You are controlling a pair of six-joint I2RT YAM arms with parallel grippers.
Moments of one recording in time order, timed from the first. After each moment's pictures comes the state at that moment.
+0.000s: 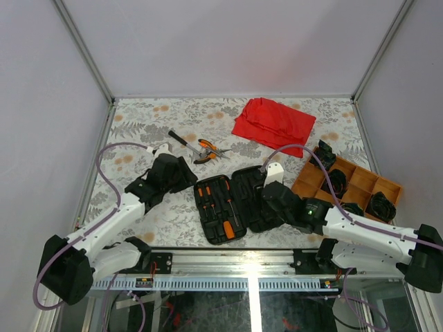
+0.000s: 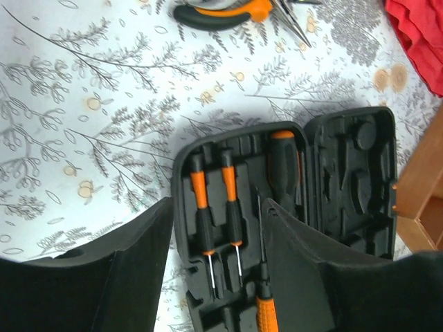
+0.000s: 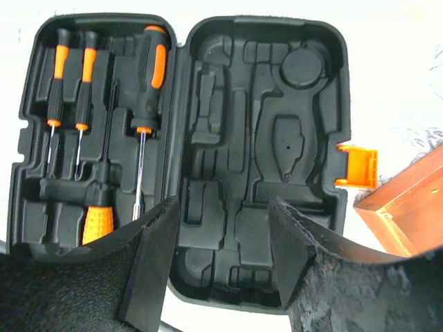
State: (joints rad) left arm -0.54 1.03 0.65 -0.33 -0.13 -0.82; right arm 1.05 1.00 0.65 -0.36 0.48 0.50
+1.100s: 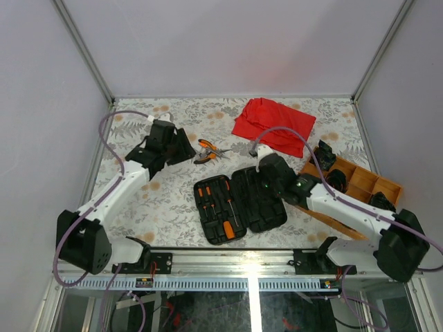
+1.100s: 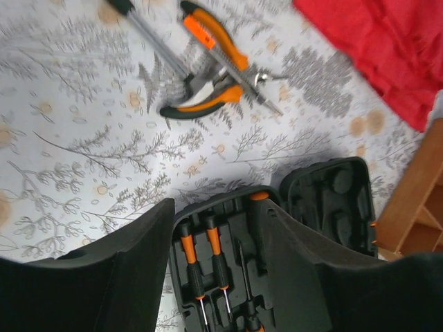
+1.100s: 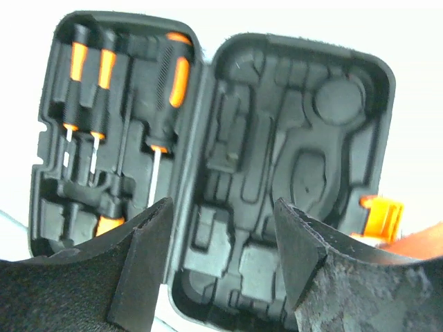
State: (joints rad) left arm -0.36 1.34 1.01 -0.42 -0.01 -0.64; right arm 0.79 1.18 0.77 -0.37 0.08 0.35
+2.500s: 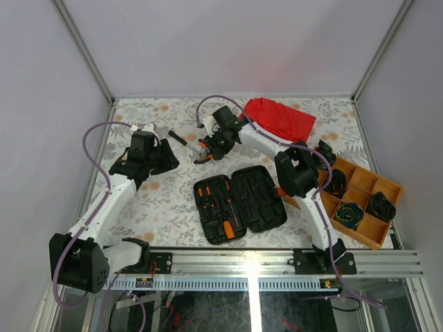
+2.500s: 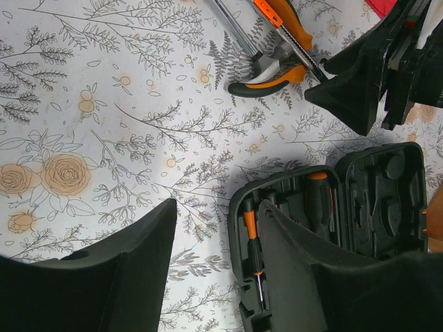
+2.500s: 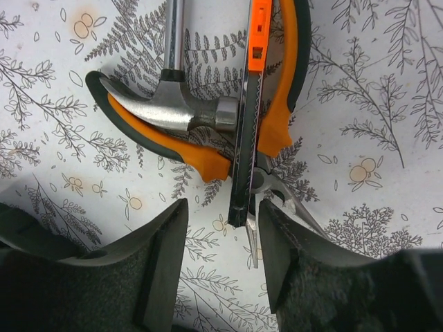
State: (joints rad) left arm -0.21 1.15 0.89 -0.49 0.07 -0.50; right arm 0.65 2.37 2.01 -0.66 -0.25 -0.25
